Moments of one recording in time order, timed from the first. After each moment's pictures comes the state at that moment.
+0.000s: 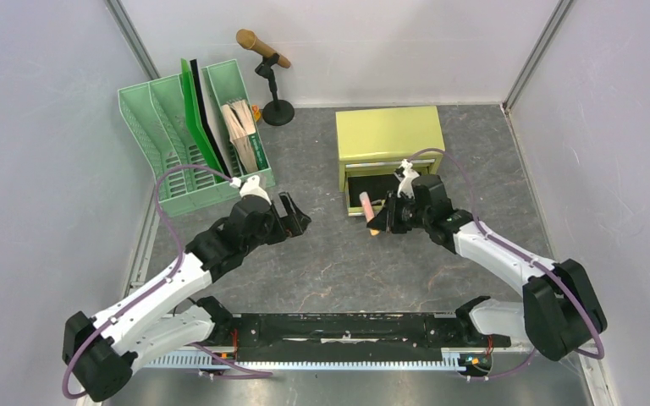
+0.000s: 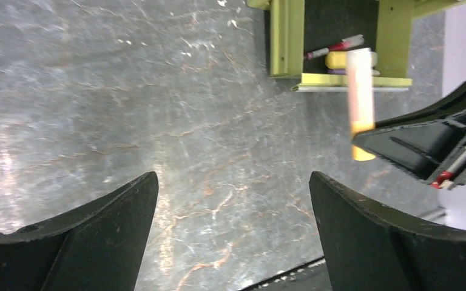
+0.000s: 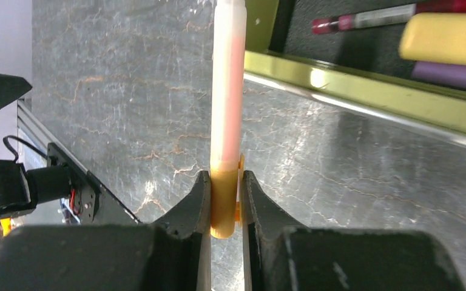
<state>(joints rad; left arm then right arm) -0.70 0.91 0.68 -0.37 -0.17 -0.86 0.49 1.26 0.66 -0.08 -0.38 0.54</state>
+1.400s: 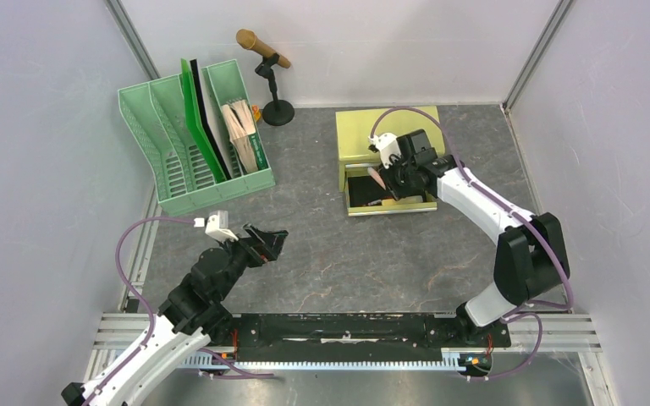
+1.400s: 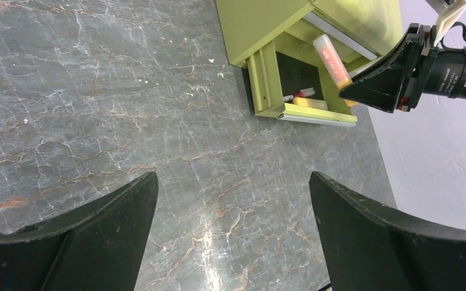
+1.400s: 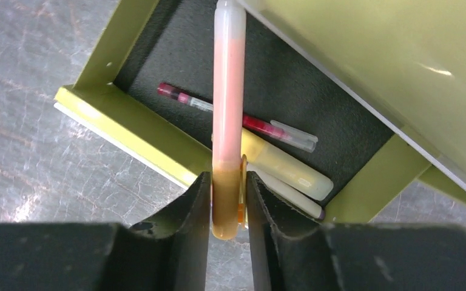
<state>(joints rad) -0.70 0.21 0.25 -0.26 -0.30 -0.81 0.42 1.57 1.18 -0.53 -0.14 -0.25</state>
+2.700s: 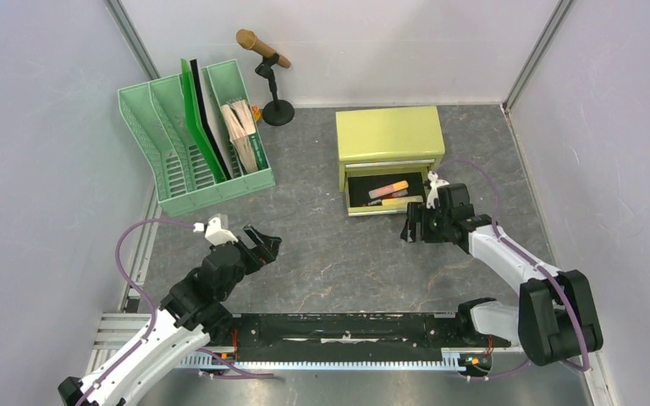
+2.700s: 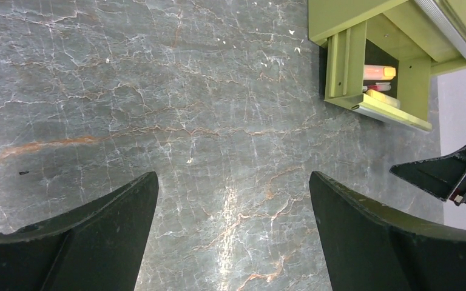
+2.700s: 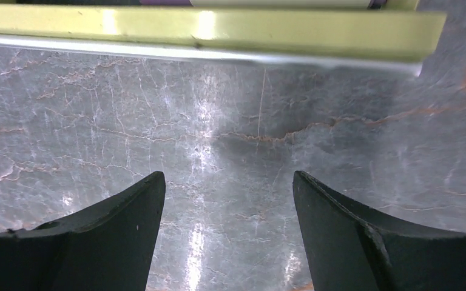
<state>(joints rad) -0.70 0.30 0.29 -0.47 -0.39 -0.94 0.25 1.22 0.60 -0.34 -0.17 0.22</state>
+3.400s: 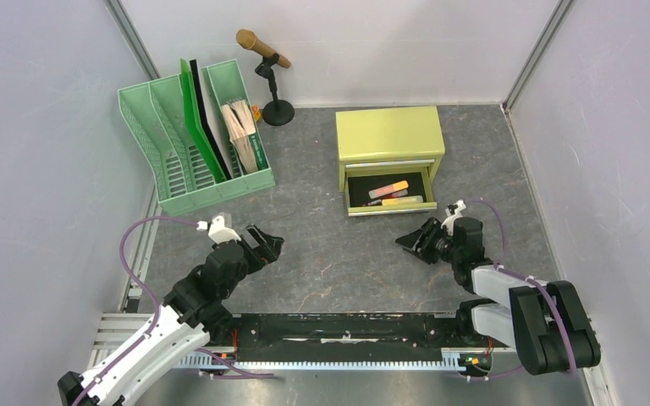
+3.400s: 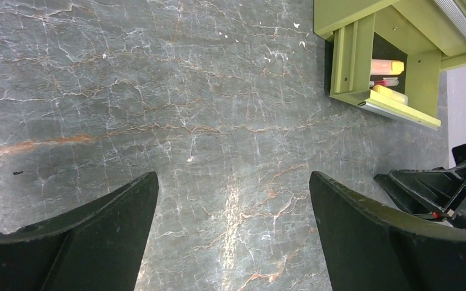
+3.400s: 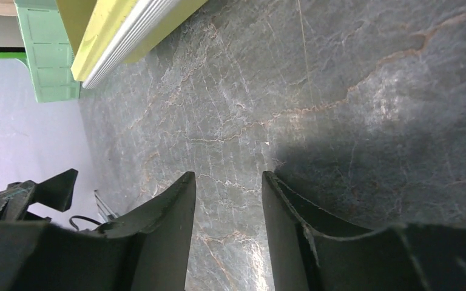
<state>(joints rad) -0.70 0.36 0.29 -0.44 -0.38 -0.94 0.13 1.15 0.13 0.39 -0.49 0.83</state>
